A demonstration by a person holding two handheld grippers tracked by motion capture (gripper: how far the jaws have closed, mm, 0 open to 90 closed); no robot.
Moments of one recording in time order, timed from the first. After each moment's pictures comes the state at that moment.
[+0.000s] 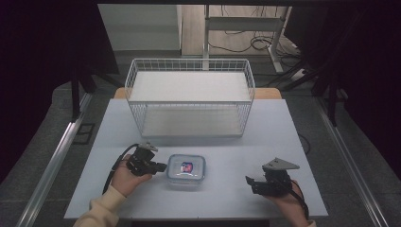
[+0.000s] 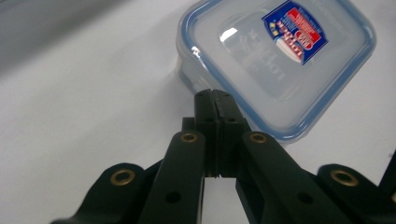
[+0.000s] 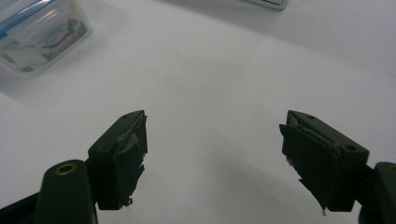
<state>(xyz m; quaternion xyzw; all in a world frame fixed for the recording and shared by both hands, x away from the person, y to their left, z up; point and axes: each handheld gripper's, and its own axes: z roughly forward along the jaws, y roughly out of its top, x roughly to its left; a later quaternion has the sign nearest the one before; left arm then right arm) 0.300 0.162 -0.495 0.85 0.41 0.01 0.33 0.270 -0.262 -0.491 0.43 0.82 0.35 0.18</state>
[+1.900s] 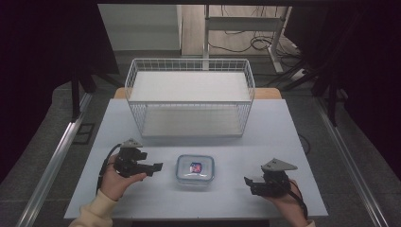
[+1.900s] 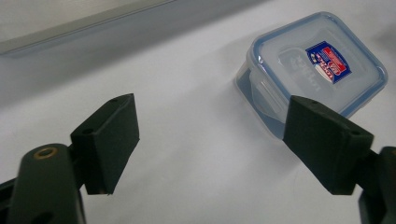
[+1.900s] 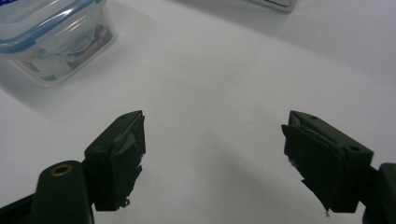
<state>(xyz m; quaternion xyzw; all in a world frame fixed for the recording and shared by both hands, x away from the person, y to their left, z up) 0.283 0.194 -0.482 0.79 0.48 0.06 0.39 0.270 -0.259 -0.494 0.41 0.82 0.35 0.19</state>
